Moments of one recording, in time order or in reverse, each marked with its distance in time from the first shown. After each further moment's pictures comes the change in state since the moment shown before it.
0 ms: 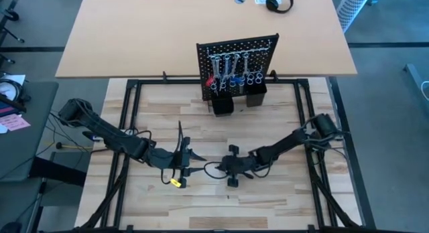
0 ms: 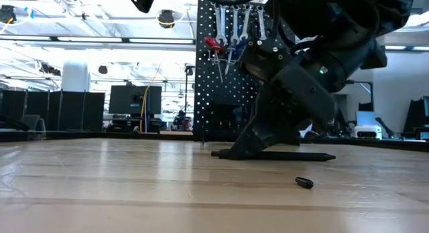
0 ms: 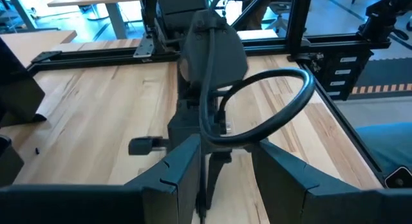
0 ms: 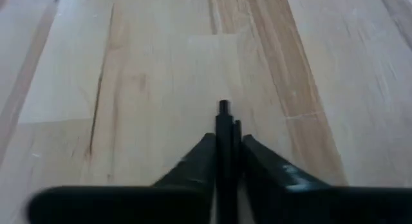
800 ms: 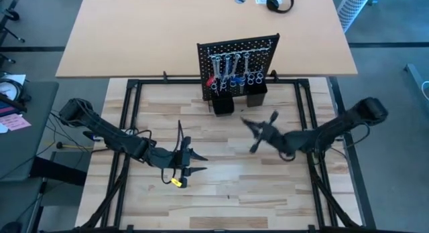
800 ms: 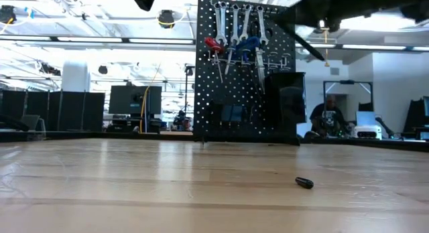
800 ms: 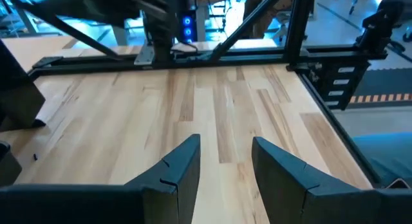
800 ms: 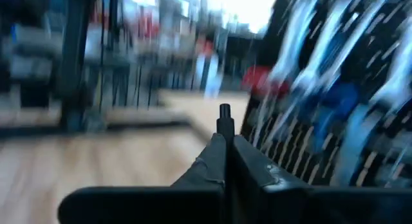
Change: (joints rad) left arm 0.000 0.000 0.001 0.029 -0.001 -0.006; right arm 0.020 -0.740 -0.408 0.584 0.688 -0.494
